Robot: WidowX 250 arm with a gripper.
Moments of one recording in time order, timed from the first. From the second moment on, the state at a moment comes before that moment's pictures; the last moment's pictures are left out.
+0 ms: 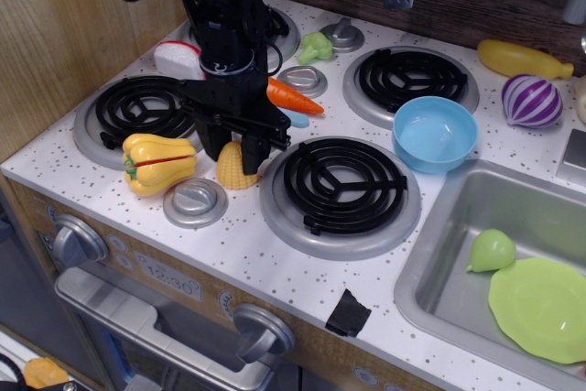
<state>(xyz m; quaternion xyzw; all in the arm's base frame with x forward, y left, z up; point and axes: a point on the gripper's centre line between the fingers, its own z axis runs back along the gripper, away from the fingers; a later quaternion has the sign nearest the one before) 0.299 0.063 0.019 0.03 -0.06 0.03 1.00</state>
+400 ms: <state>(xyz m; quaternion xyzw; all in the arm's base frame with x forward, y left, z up) 0.321 0.048 0.090 0.07 -0.02 0.06 1.00</state>
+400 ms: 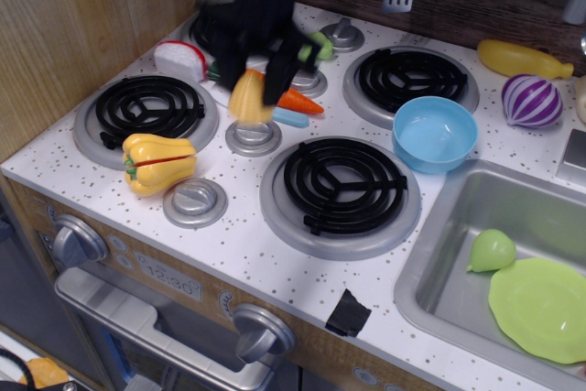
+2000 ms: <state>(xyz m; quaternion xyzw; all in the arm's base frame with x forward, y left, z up) 0.402 -0.062 0.077 -0.04 -0.22 0.09 0.97</state>
